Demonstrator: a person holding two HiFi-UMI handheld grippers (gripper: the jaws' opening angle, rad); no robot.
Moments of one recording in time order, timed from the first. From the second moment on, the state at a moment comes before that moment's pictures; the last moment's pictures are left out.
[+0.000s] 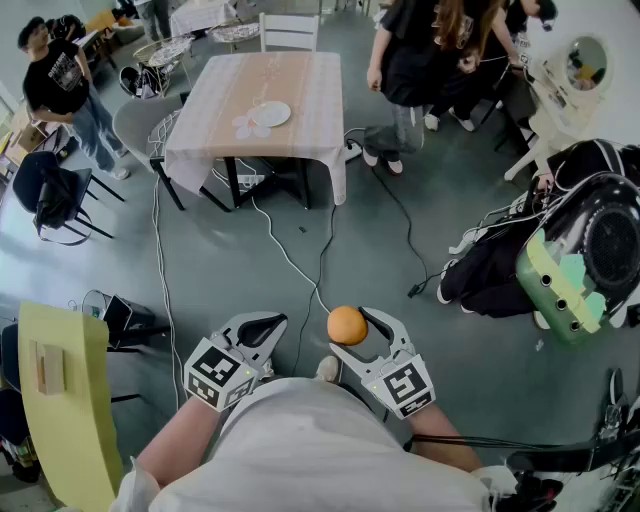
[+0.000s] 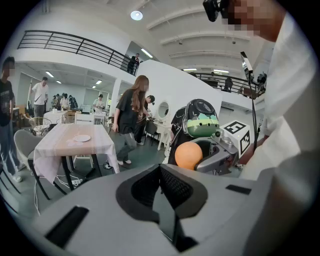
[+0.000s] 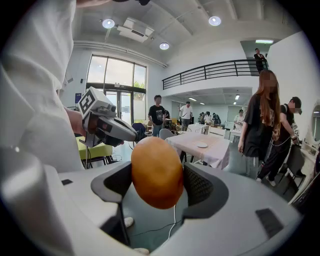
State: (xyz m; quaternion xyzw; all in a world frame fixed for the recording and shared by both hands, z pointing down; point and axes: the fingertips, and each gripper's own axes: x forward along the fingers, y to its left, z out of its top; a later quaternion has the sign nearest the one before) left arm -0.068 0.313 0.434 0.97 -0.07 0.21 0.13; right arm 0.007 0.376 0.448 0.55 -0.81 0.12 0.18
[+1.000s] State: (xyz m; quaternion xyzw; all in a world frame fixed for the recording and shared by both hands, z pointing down) left arm -0.038 0.244 0.452 0.97 -0.09 0.20 0.15; right arm 0.036 0.314 0.487 0.53 -0.82 0.13 0.19
